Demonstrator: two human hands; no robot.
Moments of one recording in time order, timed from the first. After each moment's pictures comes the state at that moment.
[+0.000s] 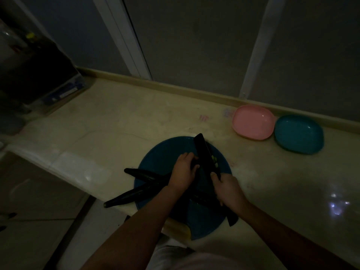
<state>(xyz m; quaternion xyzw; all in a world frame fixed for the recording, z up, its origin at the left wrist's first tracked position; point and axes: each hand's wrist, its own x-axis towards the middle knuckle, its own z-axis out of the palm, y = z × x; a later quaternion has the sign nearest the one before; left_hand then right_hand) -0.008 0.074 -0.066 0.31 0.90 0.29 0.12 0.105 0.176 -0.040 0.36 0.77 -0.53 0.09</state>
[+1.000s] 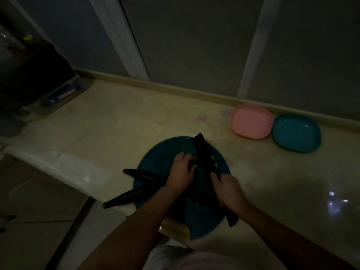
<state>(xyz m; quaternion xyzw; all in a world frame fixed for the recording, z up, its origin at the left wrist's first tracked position) -0.009 0.070 -0.067 0.32 0.90 0.29 0.11 0.110 0.176 -0.038 0.36 0.76 -0.53 0.08</state>
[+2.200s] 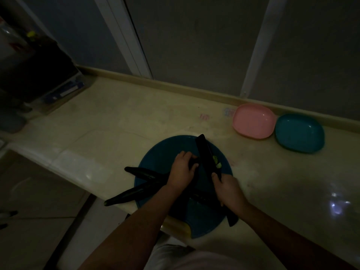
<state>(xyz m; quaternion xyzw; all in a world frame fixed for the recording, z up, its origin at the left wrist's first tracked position) -0.010 0.069 -0.070 0.30 0.90 0.31 0.10 0.108 0.174 -0.043 0.36 0.78 -0.50 0.09</state>
